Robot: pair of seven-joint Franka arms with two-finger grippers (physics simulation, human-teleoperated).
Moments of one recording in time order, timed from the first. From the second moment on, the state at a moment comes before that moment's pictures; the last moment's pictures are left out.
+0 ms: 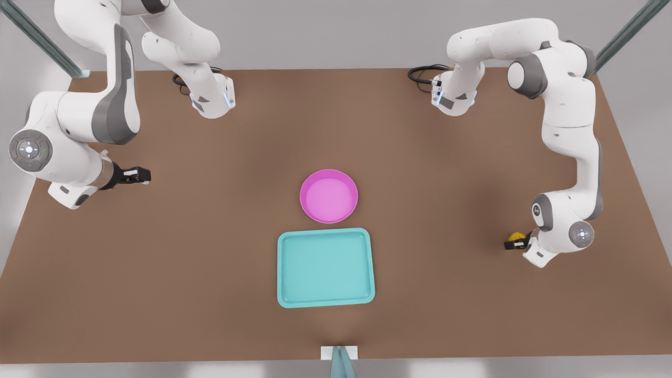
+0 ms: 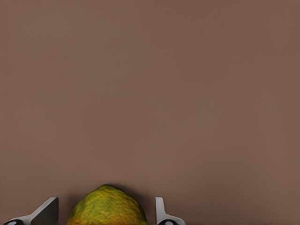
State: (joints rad) left arm 0.22 0.76 -0.02 -1.62 0.09 2.25 0.05; right arm 0.03 0.14 -0.03 -1.57 -0.09 1.47 -0.17
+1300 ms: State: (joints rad) left arm -0.24 0.38 0.11 -1.16 -0.03 1.35 -0.41; right arm 0.24 0.30 0.00 -1.77 0.21 1.63 -0.15
